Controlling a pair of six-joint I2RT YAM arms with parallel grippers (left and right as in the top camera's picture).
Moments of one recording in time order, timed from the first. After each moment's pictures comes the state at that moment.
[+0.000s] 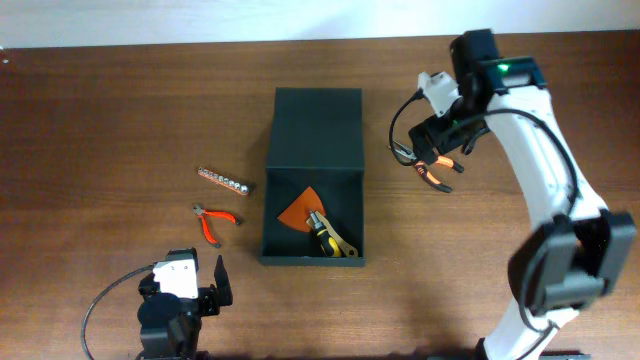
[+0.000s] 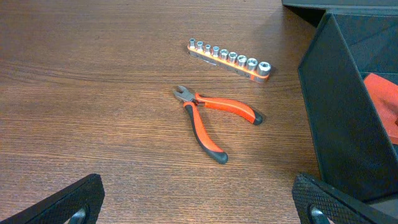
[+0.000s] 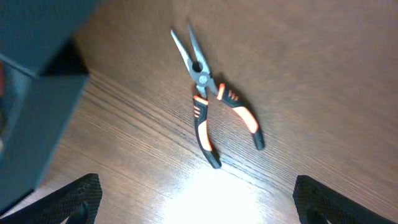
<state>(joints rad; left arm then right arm) 0.05 0.01 0.18 -0.69 -0.04 0.00 0.11 1.94 1.77 -1.23 -0.08 -0.39</state>
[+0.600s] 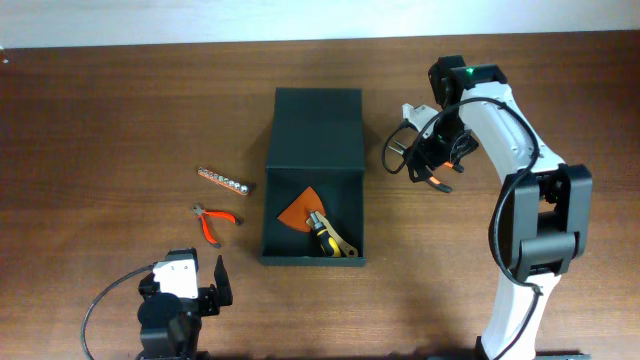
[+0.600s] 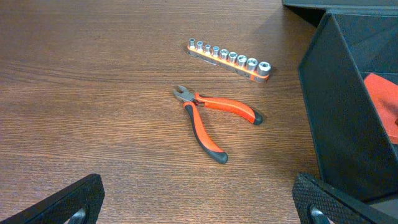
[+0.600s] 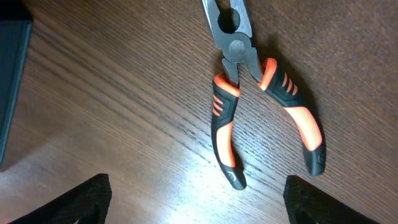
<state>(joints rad) 0.05 0.01 0.18 -0.69 -0.04 0.00 0.11 2.14 1.76 -1.27 -0.08 -0.45</state>
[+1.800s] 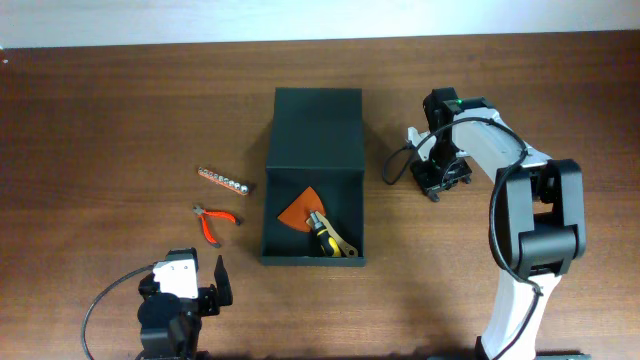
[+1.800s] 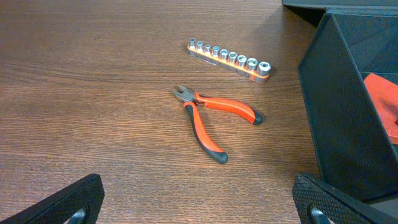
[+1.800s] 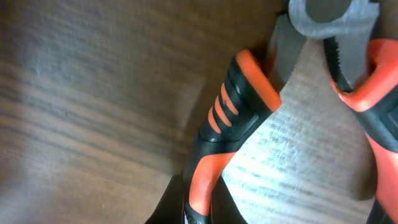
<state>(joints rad) 0.05 0.01 0.18 -0.69 -0.04 0.00 0.12 2.13 1.51 -1.08 -0.04 -0.24</state>
